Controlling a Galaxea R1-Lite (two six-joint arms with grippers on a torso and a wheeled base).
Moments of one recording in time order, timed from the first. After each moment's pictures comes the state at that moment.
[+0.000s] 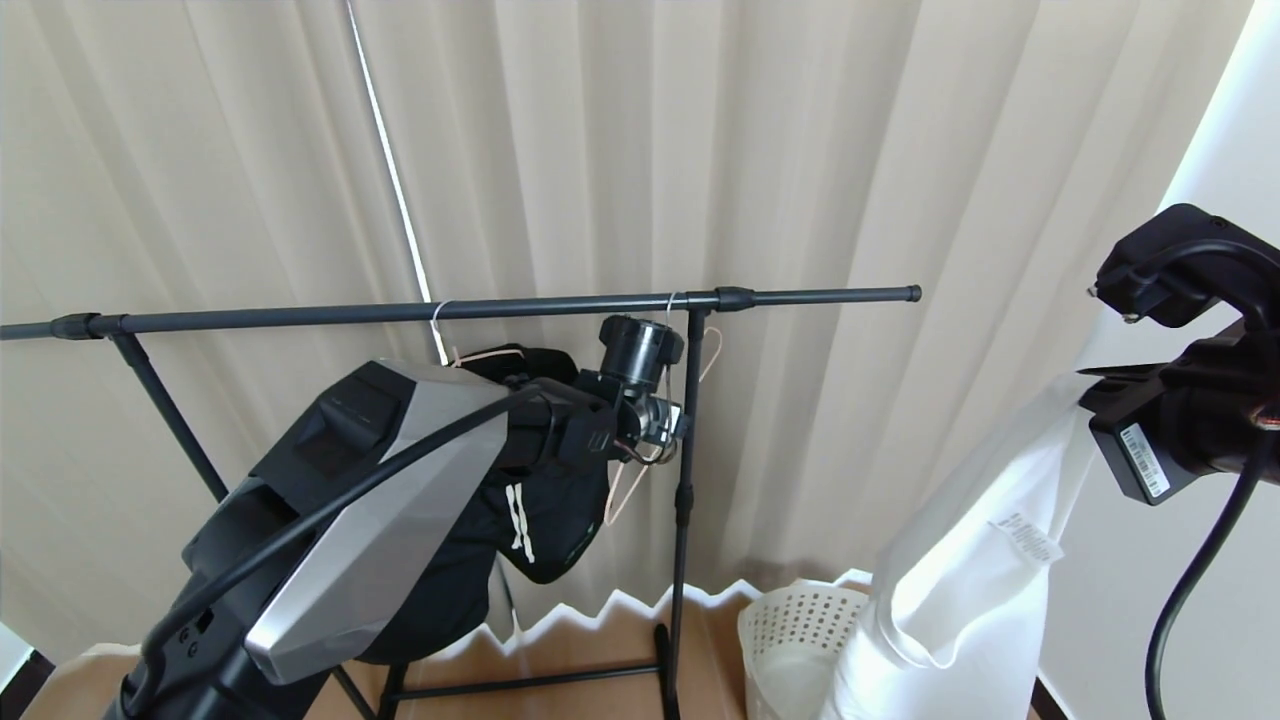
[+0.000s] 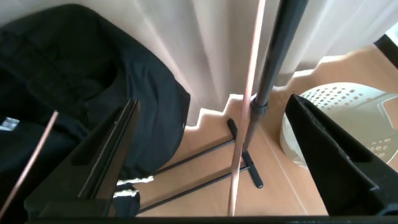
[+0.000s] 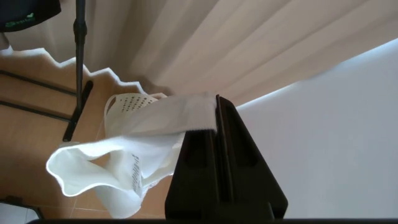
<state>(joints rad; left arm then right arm) -0.59 2.53 -1.96 -0.02 0.37 0.02 0.49 1.30 -0.99 0.19 -0.49 -0.30</state>
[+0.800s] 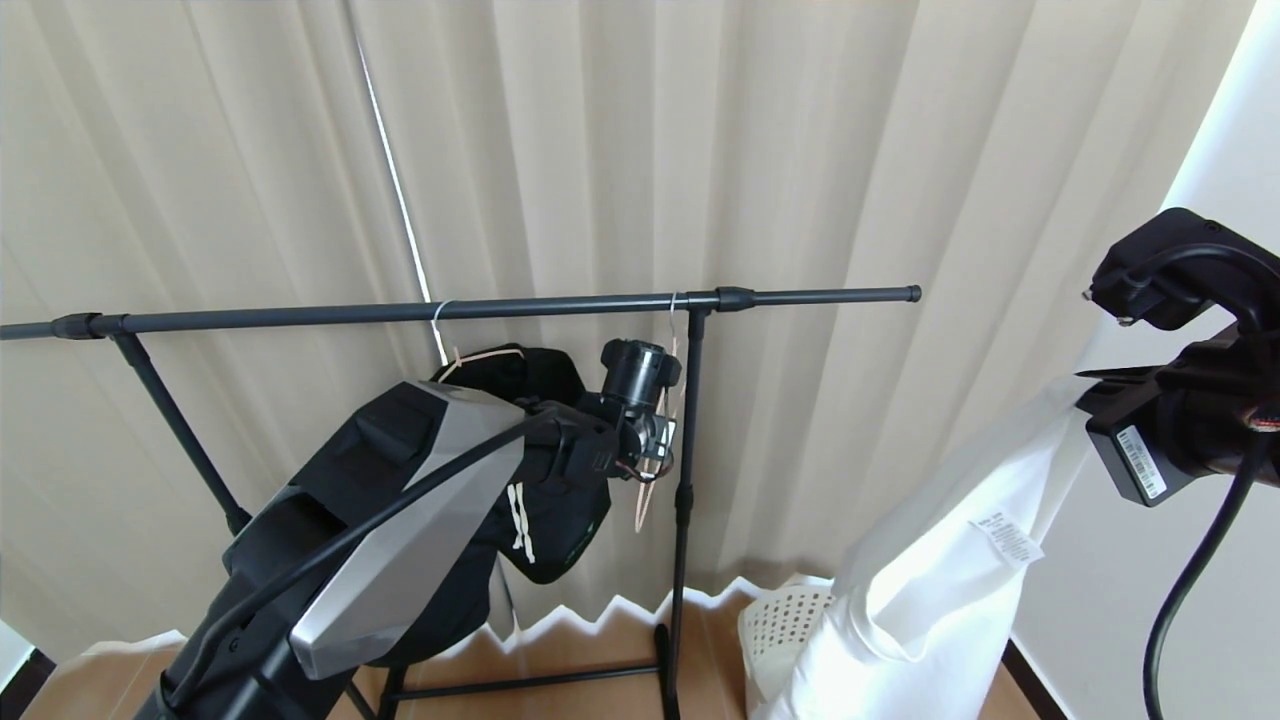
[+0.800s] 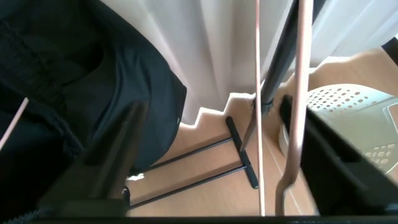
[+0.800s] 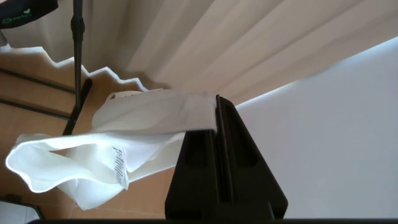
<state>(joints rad) -0.58 2.60 -1.96 -0.07 0.39 -0.02 0.49 1.30 -0.99 0.19 -0.49 -0.30</state>
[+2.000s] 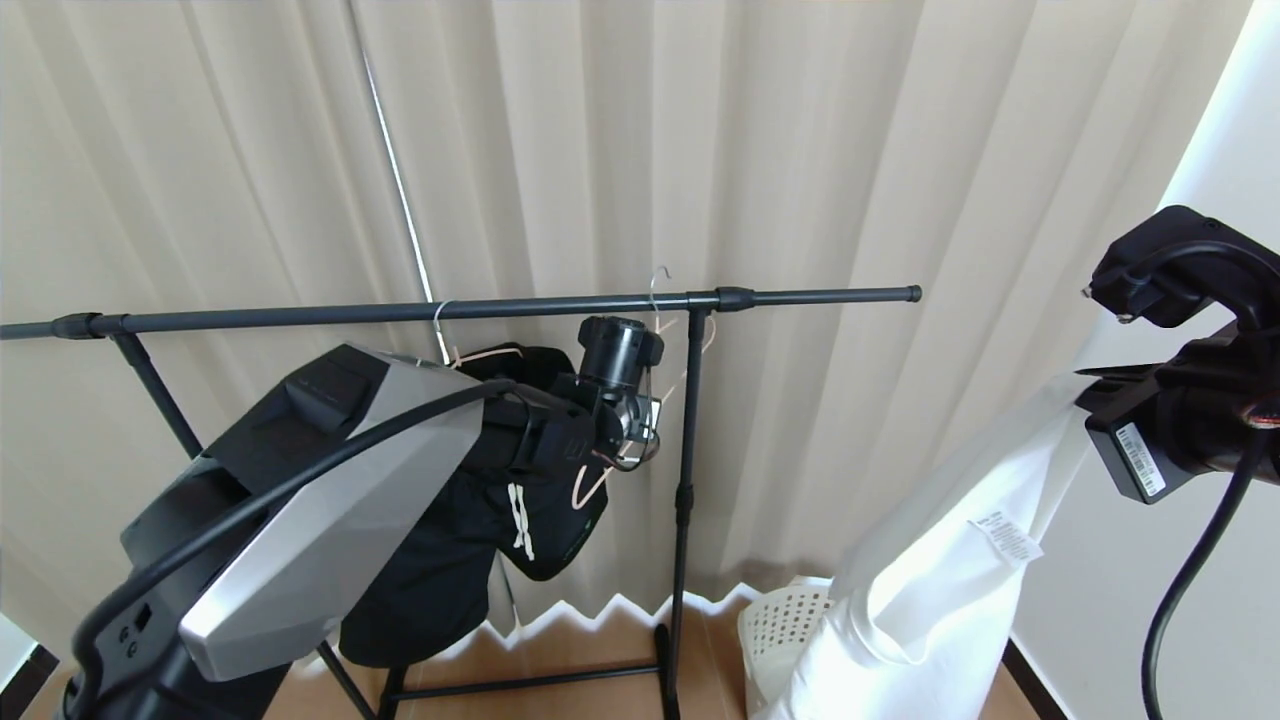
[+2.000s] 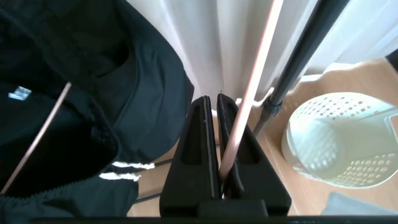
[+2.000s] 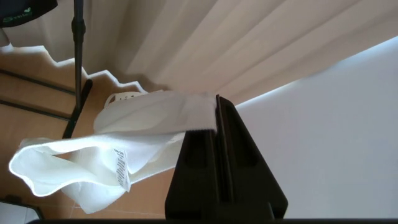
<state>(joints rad) -0.57 2.44 -1.77 -0.16 0.42 -0.04 0.49 1.31 -0.99 0.18 -0.49 -0.30</state>
